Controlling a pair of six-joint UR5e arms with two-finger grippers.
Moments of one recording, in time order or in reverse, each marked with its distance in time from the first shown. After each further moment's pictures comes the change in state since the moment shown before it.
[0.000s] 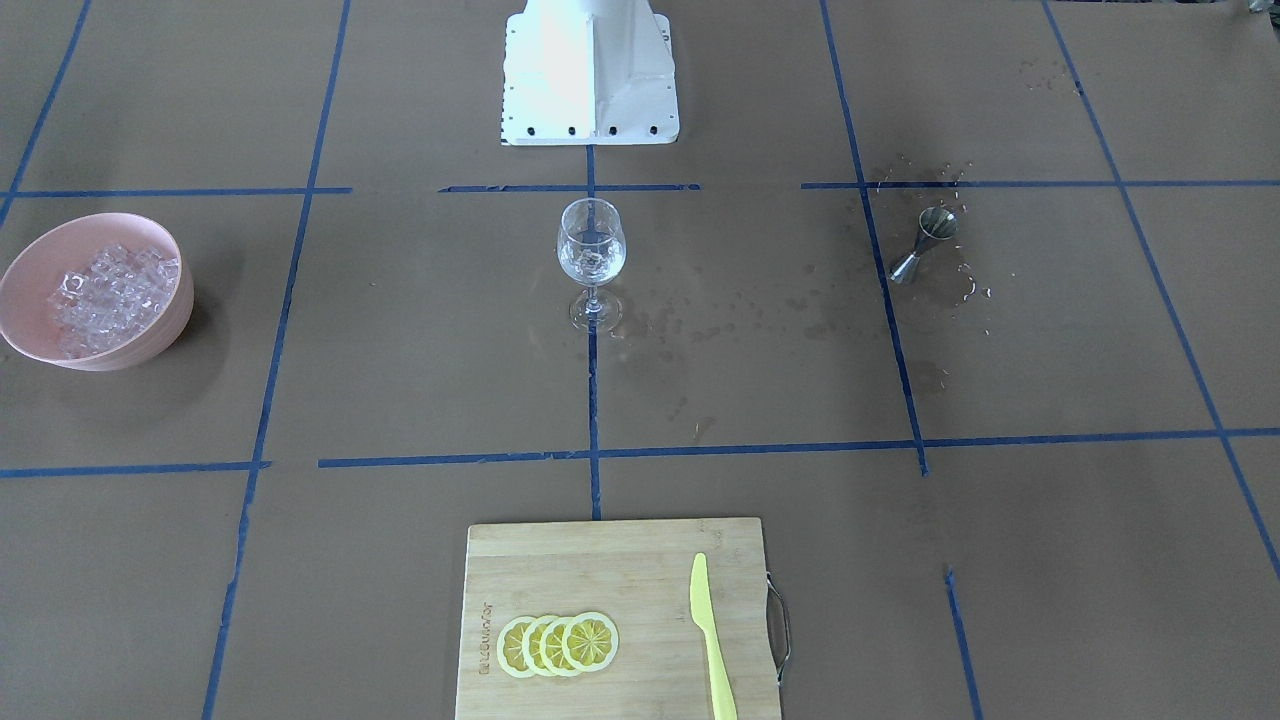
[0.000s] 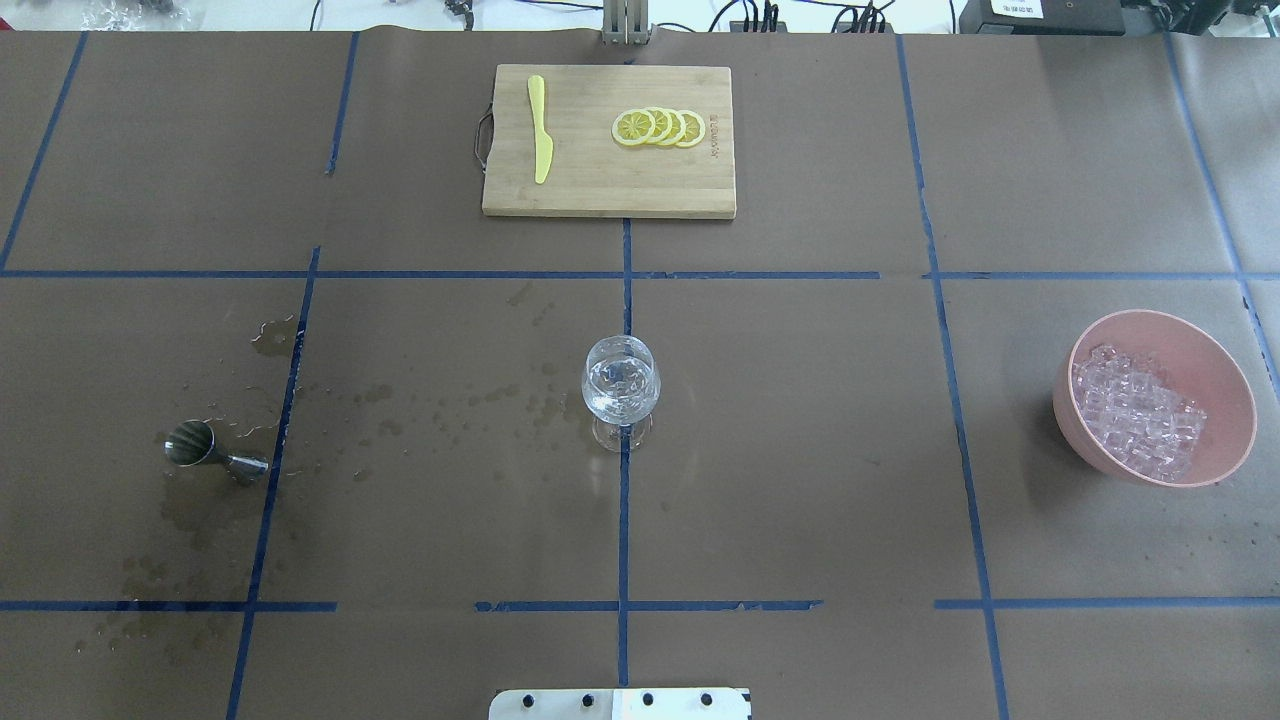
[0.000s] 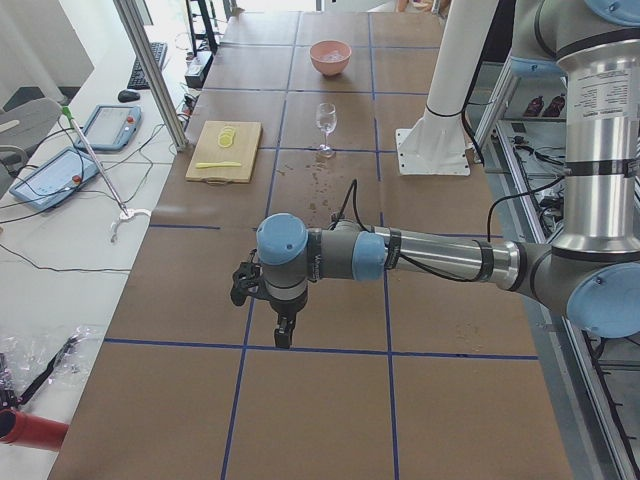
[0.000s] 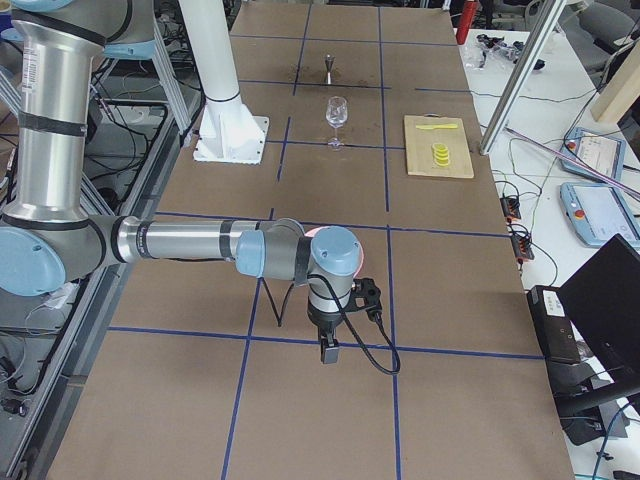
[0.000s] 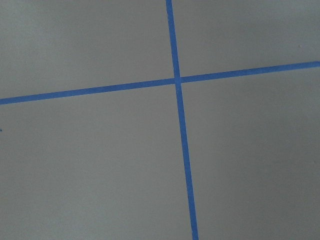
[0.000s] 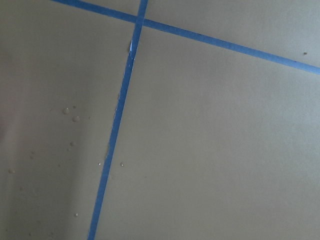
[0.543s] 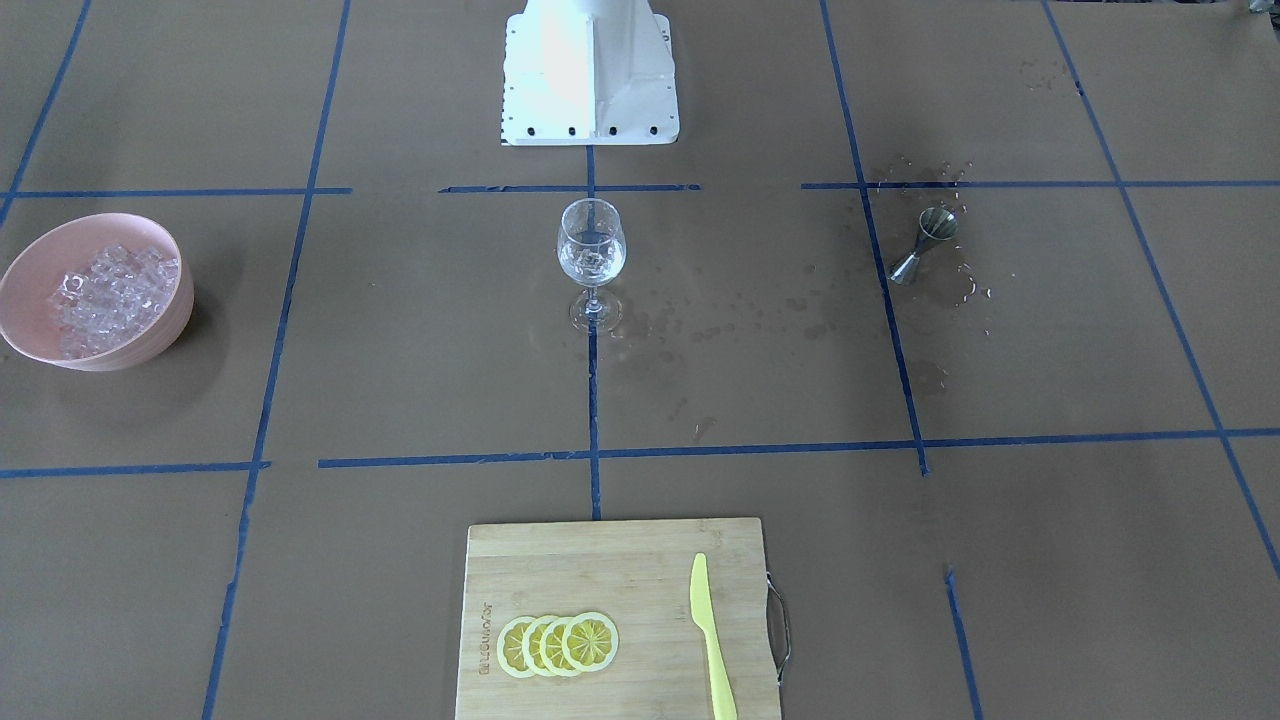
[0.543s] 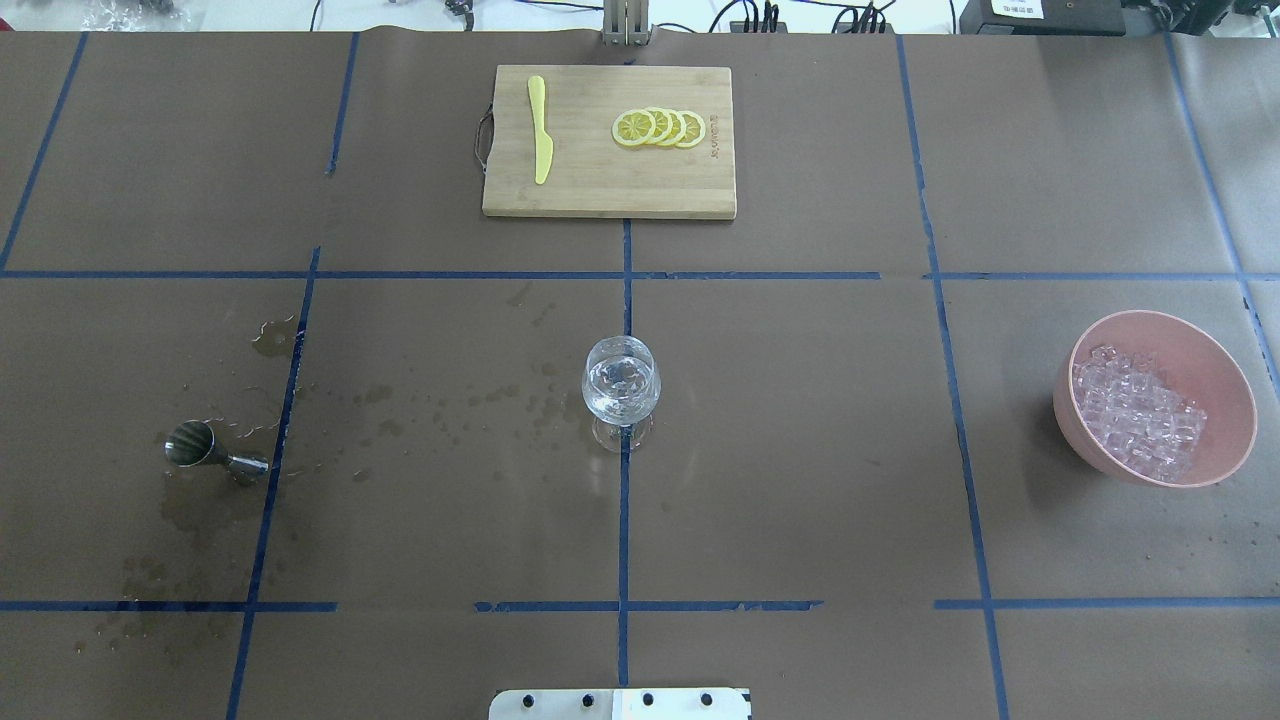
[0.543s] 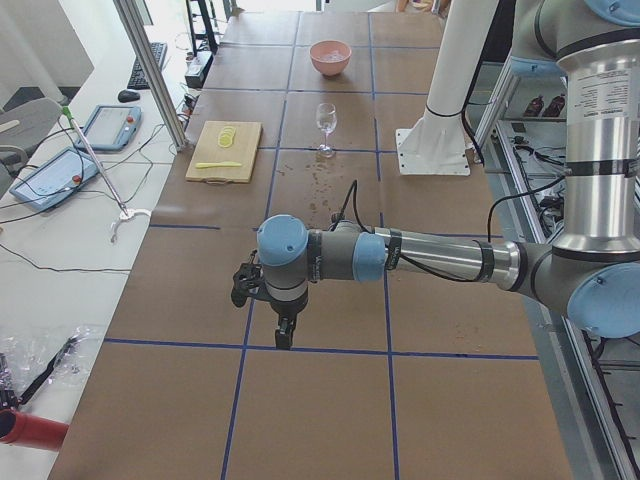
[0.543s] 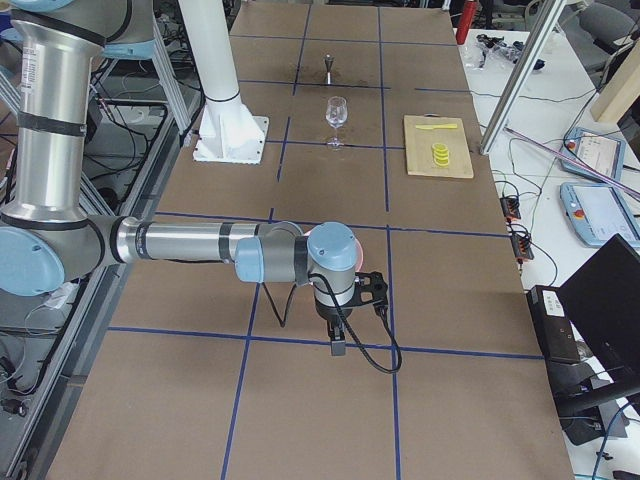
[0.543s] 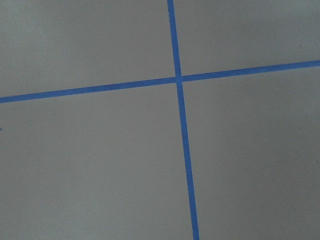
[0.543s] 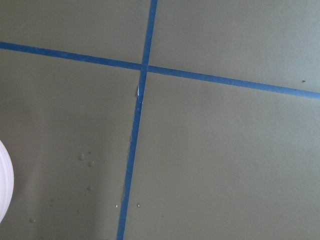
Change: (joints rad) left arm 0.000 0.002 0.000 -0.001 -0.001 0.000; right arm -0.014 -0.002 -0.004 0.139 0.061 0.157
